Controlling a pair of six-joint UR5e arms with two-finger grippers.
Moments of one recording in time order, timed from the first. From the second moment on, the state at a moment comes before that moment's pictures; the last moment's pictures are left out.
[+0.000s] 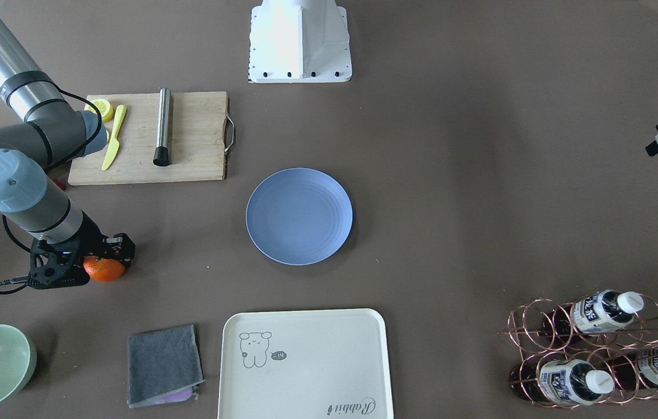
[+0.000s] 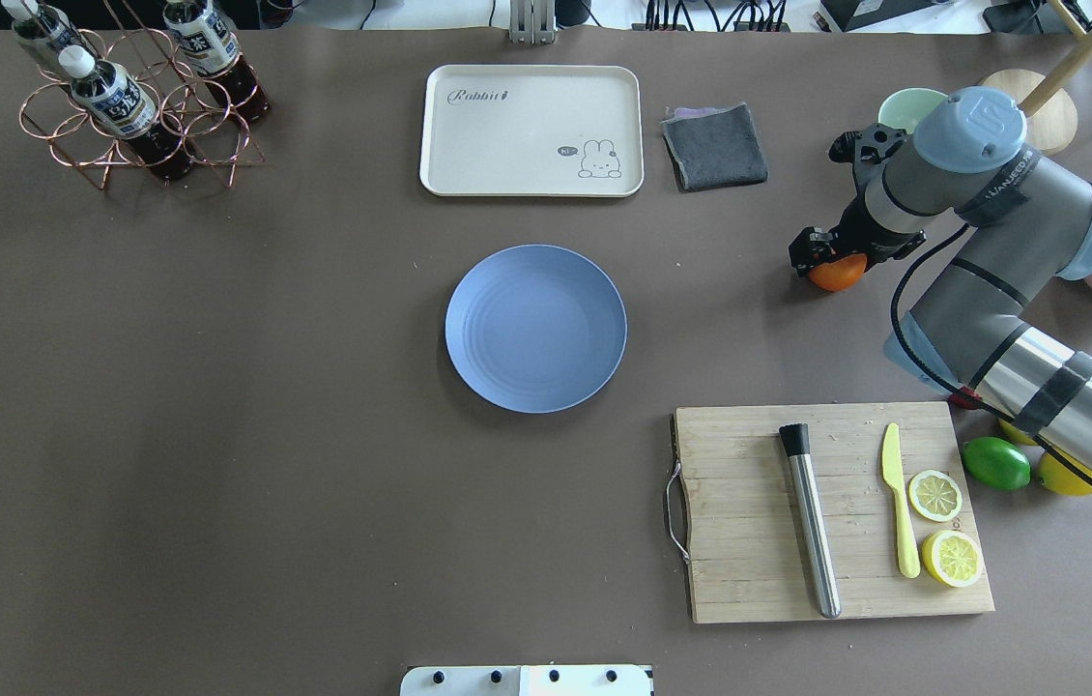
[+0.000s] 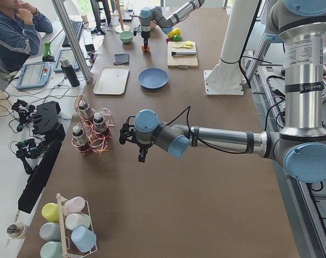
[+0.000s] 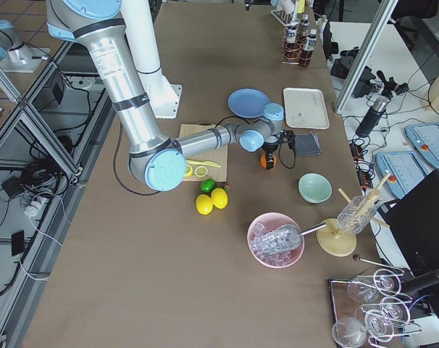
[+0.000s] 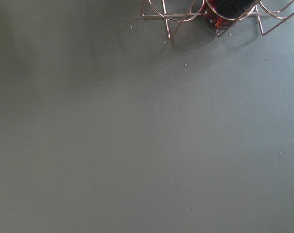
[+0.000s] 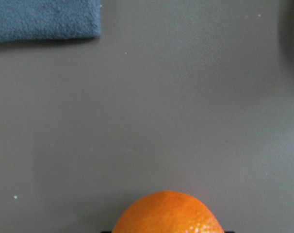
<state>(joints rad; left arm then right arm) -1.38 -1.47 -1.72 -2.03 -2.48 -0.39 0.88 -1.15 1.39 -1.17 2.08 0.84</state>
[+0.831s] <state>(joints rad) -1.38 -1.47 -1.72 -2.03 -2.48 -0.39 0.70 -0.82 1.44 -1.47 1.94 1.27</state>
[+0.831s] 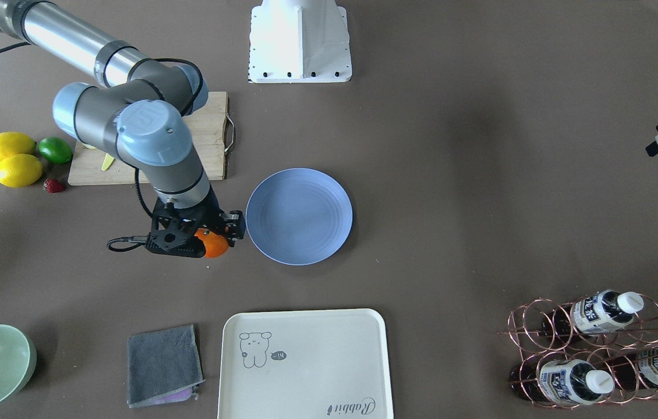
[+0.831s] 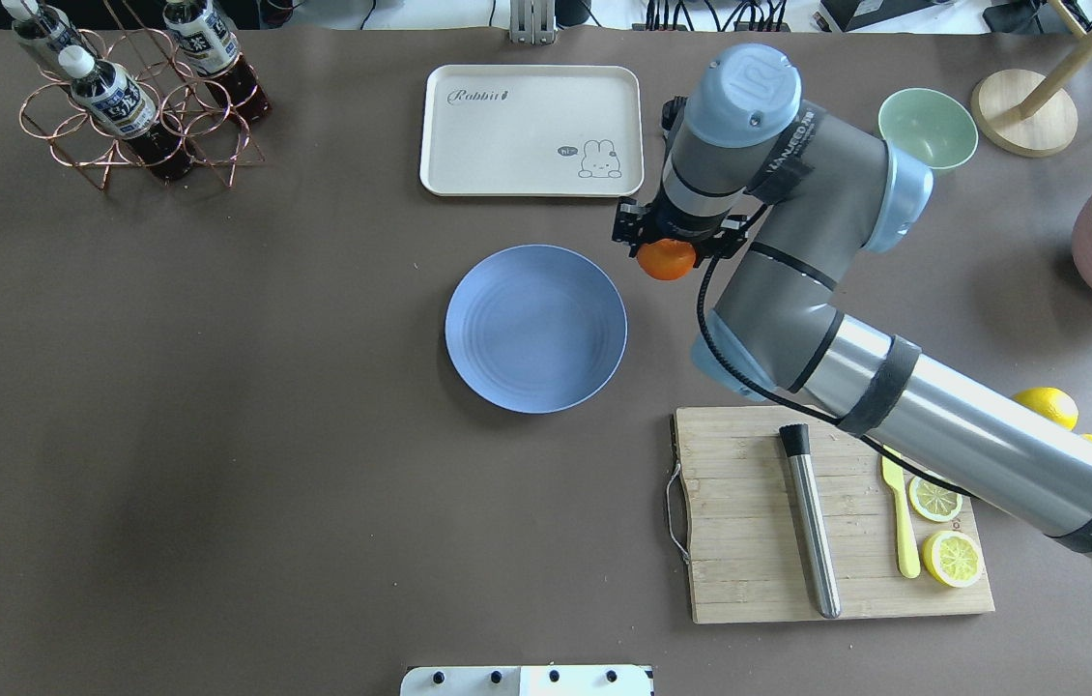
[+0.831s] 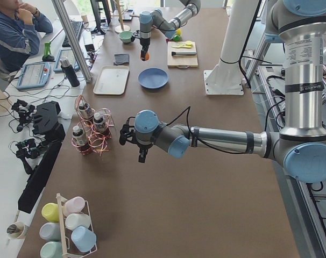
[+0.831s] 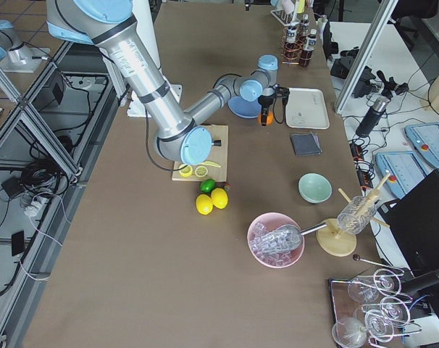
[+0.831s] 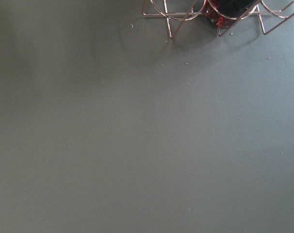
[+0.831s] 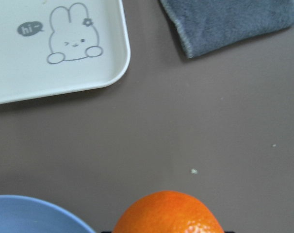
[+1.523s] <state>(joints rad) -1.38 -1.44 -1.73 -2.03 -2.48 -0.39 0.51 -0.66 1.31 -1.48 1.78 1.48</state>
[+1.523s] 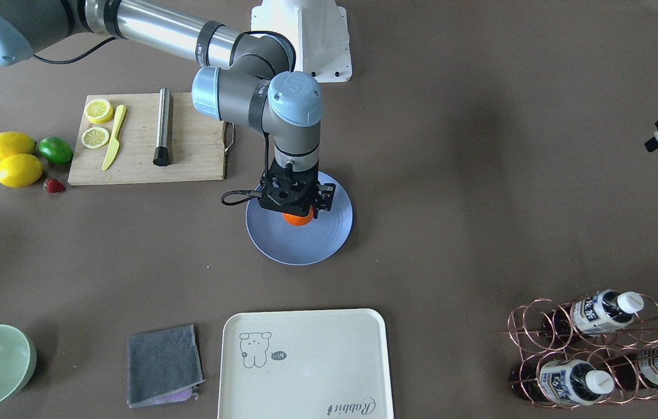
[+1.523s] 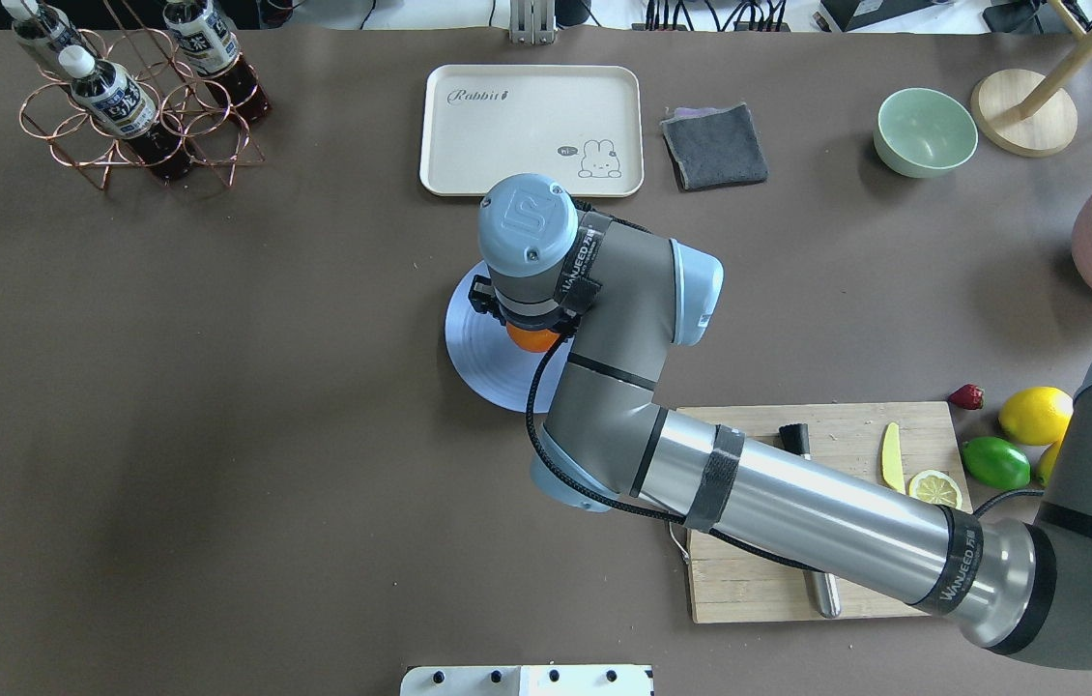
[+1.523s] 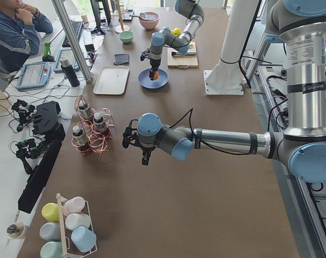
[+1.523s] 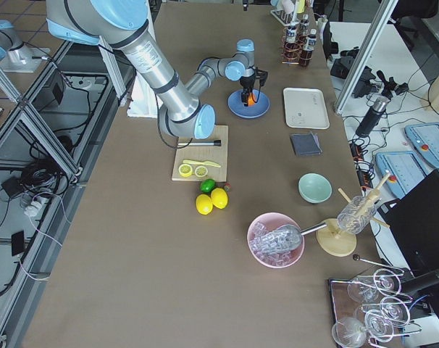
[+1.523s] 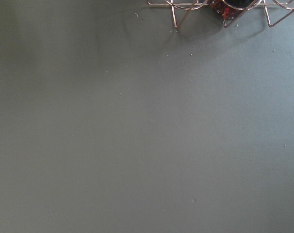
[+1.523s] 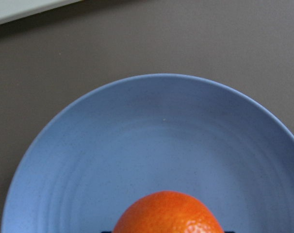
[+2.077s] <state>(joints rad) -1.38 -1.43 -1.73 -2.03 -2.49 -0.39 0.52 -0.64 1.31 -1.48 1.78 1.44</state>
